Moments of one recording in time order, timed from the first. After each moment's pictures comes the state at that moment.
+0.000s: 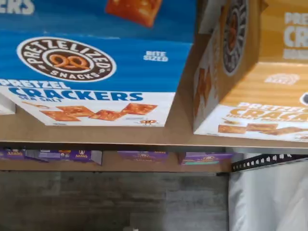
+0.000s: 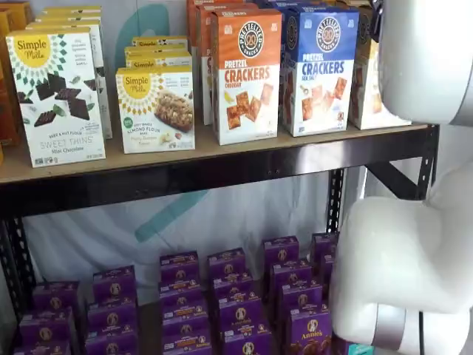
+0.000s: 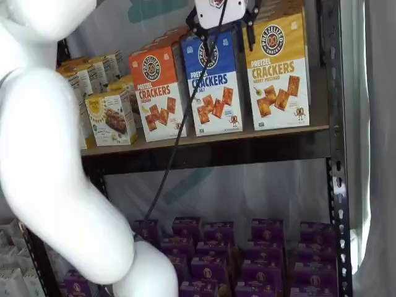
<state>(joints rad) -0.53 -0.49 -1.47 0.10 1.73 -0.49</state>
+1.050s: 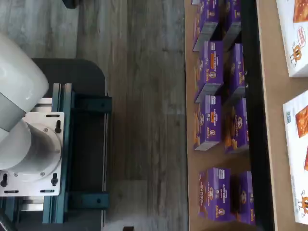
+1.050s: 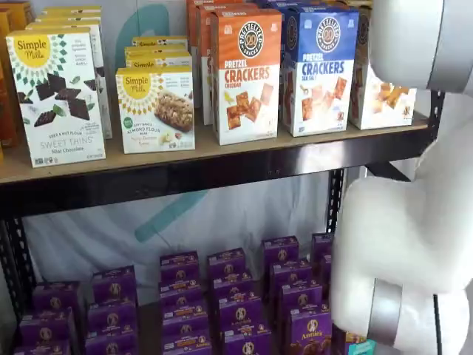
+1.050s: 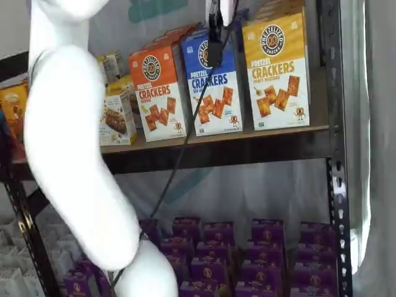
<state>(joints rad) -0.67 -0.32 -1.68 0.28 2.09 -2.10</state>
